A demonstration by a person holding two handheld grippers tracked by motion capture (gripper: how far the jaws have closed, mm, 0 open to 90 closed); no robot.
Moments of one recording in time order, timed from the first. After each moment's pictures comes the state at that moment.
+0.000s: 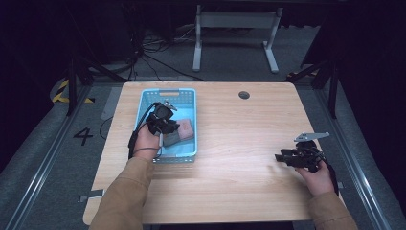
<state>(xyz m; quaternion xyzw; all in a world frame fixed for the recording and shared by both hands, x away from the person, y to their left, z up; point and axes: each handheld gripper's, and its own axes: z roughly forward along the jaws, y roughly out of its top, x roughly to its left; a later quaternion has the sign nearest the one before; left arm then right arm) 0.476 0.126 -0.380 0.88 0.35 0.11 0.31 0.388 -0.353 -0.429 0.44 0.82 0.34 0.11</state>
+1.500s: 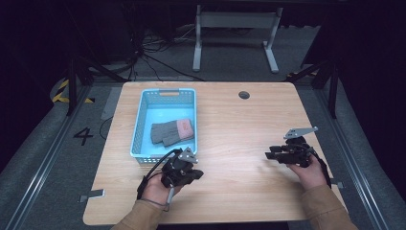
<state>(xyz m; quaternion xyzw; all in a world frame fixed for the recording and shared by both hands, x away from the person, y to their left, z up) 0.341 0.073 -0.416 0.90 0.25 0.01 0.35 0.400 -0.325 -0.422 0.38 0.85 0.36 0.09</state>
